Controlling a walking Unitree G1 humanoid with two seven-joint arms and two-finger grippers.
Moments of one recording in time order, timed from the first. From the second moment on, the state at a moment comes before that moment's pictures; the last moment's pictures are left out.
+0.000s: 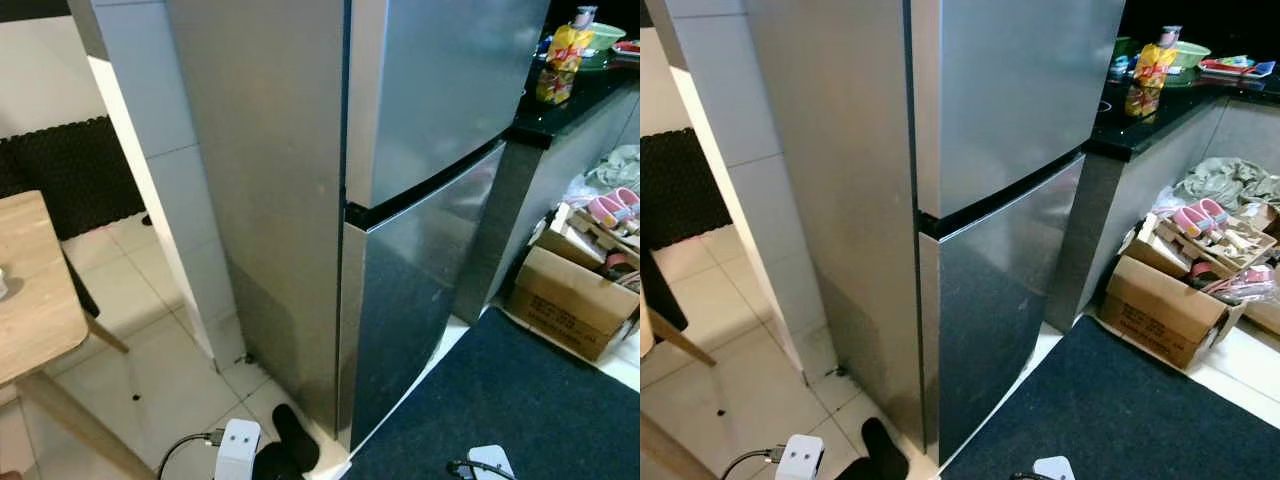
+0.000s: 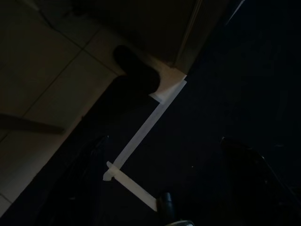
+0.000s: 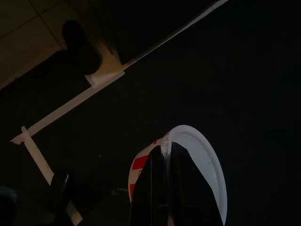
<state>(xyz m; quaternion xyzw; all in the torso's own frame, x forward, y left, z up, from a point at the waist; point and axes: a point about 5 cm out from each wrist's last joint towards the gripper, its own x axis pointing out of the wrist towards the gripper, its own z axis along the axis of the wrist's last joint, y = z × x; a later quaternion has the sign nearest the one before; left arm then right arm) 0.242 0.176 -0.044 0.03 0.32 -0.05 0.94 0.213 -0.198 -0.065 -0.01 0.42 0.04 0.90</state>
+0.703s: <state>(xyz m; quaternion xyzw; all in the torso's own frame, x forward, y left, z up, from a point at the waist) 0.245 0.174 -0.042 0.02 0.32 -0.05 0.95 0.215 -0.198 -0.064 -0.01 0.42 0.04 0.91</state>
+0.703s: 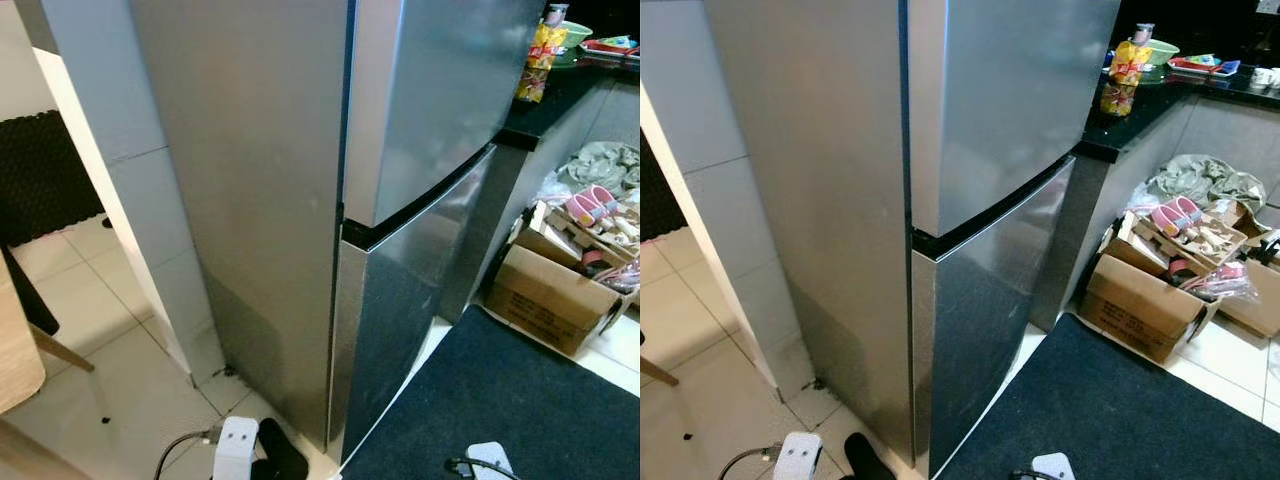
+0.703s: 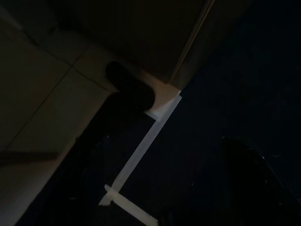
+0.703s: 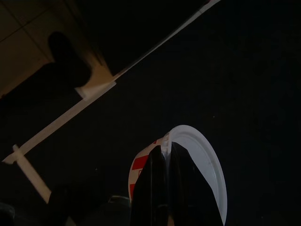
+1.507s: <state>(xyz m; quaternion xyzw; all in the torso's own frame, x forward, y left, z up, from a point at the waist) 0.246 0.170 -0.040 0.03 0.31 -0.07 0.95 0.212 -0.199 -0.065 -0.01 0.42 0.04 0.91</state>
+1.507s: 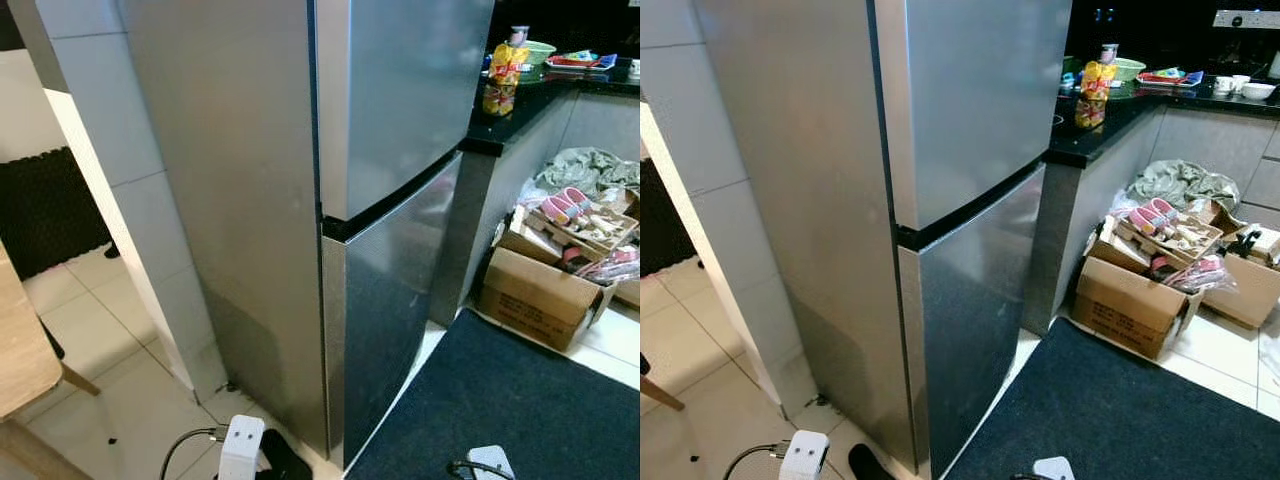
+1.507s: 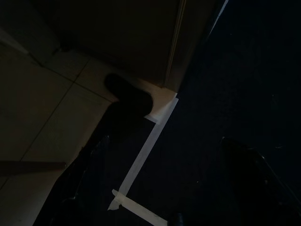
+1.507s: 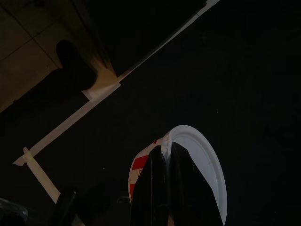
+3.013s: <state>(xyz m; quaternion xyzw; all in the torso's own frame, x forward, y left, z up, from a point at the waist) 0.255 0.162 -0.033 0.03 0.29 -0.07 0.95 0.217 -0.207 -0.061 -0.02 0.41 0.04 0.91</state>
